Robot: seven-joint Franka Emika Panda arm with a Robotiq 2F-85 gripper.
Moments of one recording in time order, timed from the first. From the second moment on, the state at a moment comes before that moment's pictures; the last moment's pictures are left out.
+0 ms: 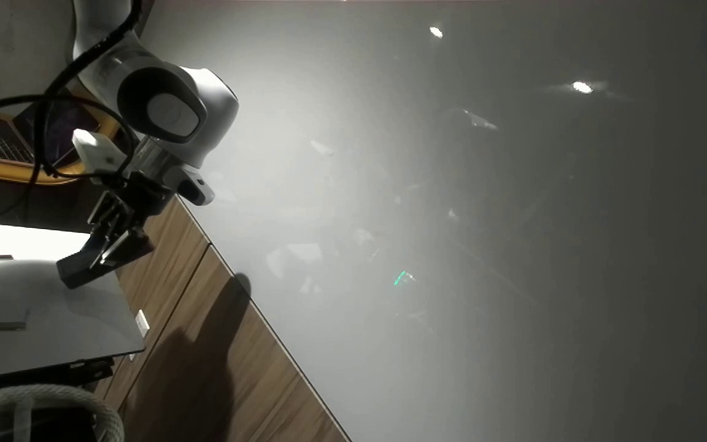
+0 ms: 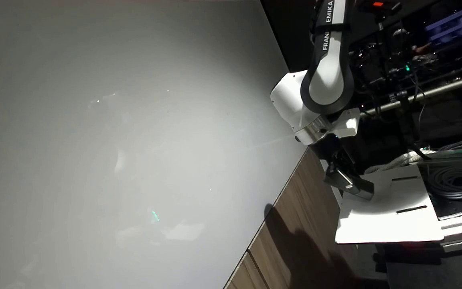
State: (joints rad) arm 0.02 0.04 0.08 -2.63 -0.07 2.44 0.21
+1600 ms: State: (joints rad) arm 0.02 0.04 0.08 -2.63 -0.05 2.44 0.20
